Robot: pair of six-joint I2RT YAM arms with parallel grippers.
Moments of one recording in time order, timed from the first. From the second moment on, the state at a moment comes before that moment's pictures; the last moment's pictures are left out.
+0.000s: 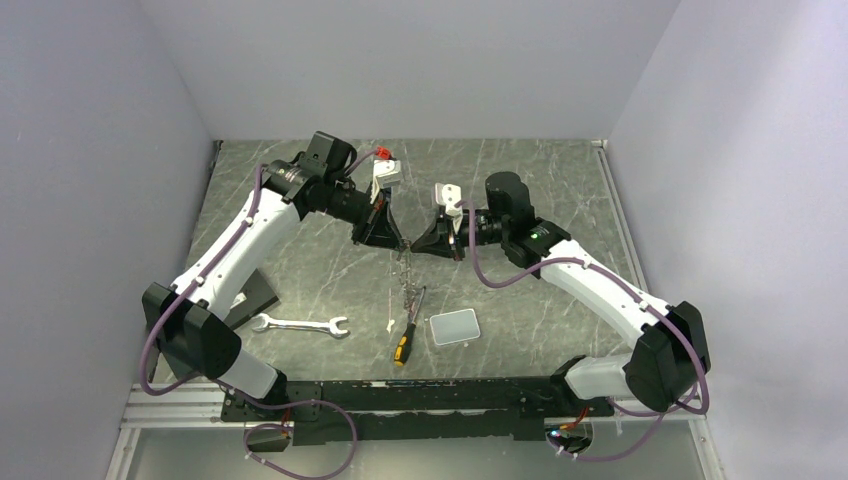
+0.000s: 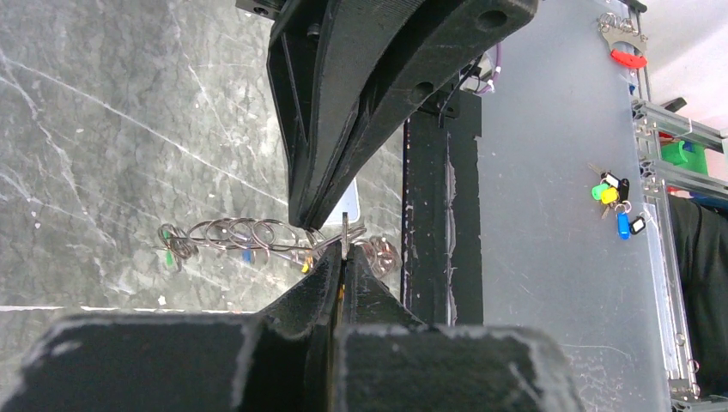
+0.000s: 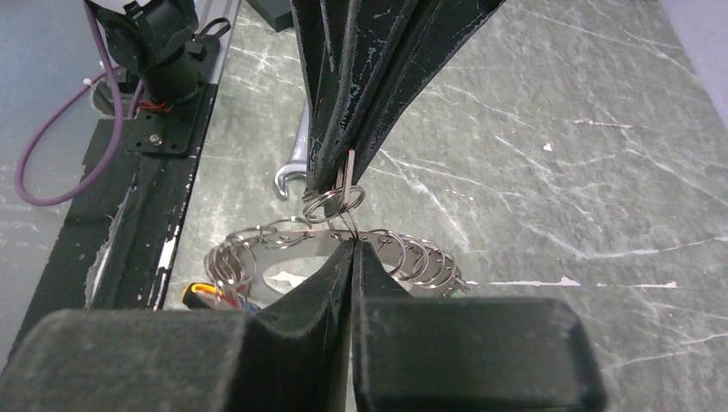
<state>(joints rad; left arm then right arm) -0.47 1.51 1.55 -0.99 1.04 0.45 0.60 1.32 1.03 -0.08 -0.94 -0.39</state>
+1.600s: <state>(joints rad) -0.47 1.51 1.55 -1.01 1.06 0.45 0.61 1.34 1.03 -0.07 -1.02 -0.40</state>
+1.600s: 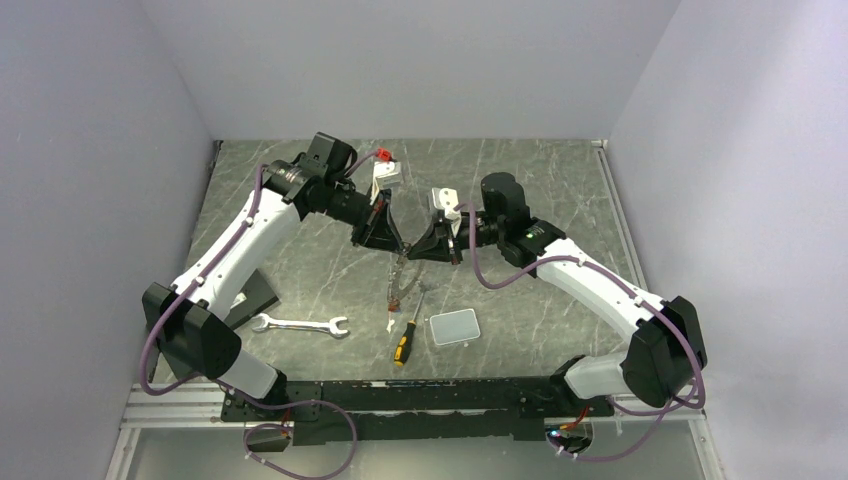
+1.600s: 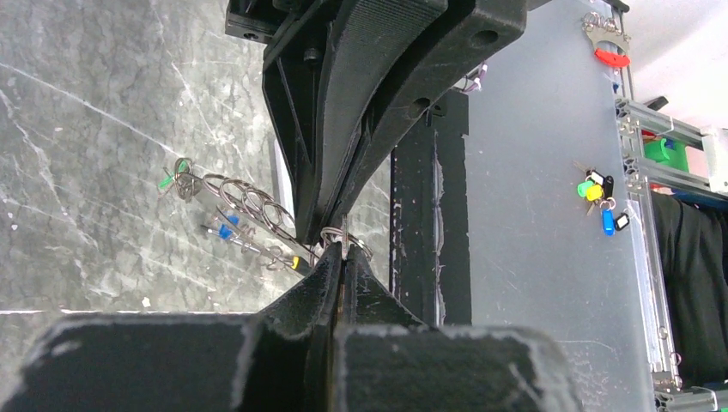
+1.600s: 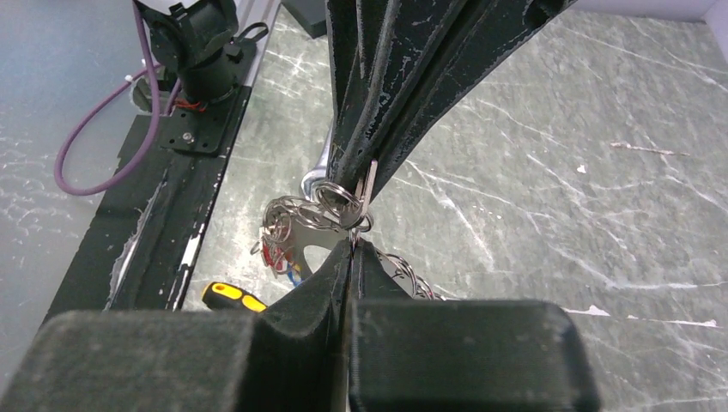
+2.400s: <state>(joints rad) -0.40 1.51 1.52 -1.09 1.06 0.54 0.61 1.34 1.03 -0.09 -1.03 -0.40</state>
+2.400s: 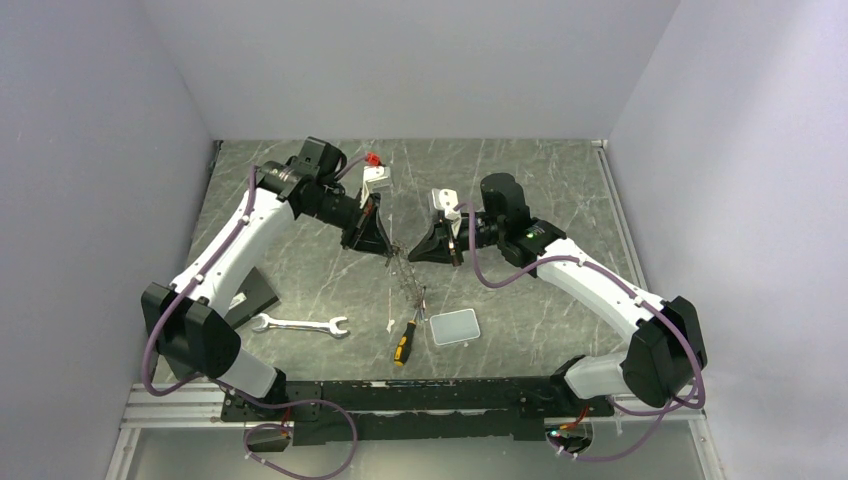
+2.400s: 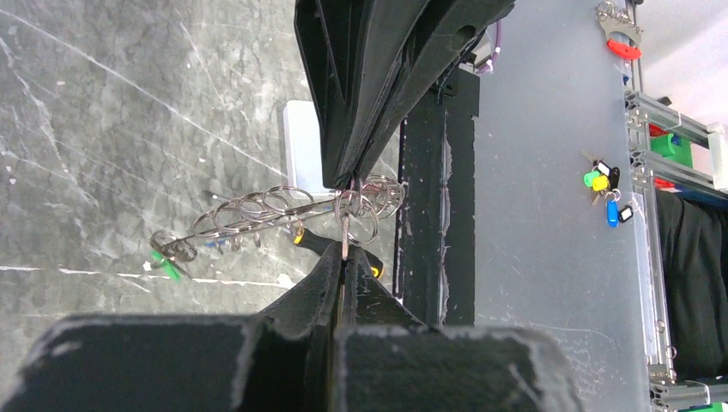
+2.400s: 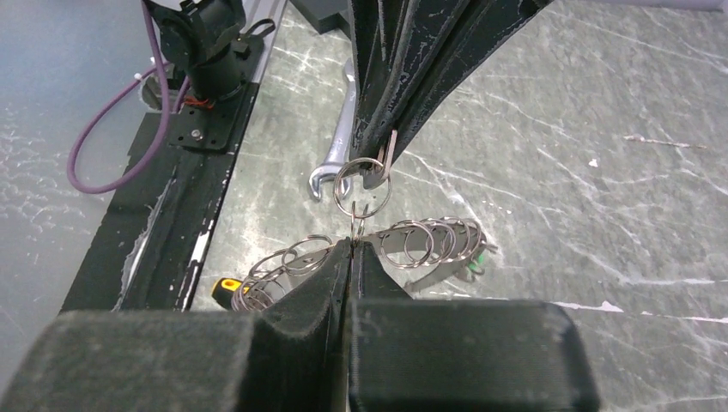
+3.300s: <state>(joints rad) -0.41 1.51 1.44 -1.04 1.02 0.53 0.61 1.34 1.03 -0.13 -1.06 -0.39</state>
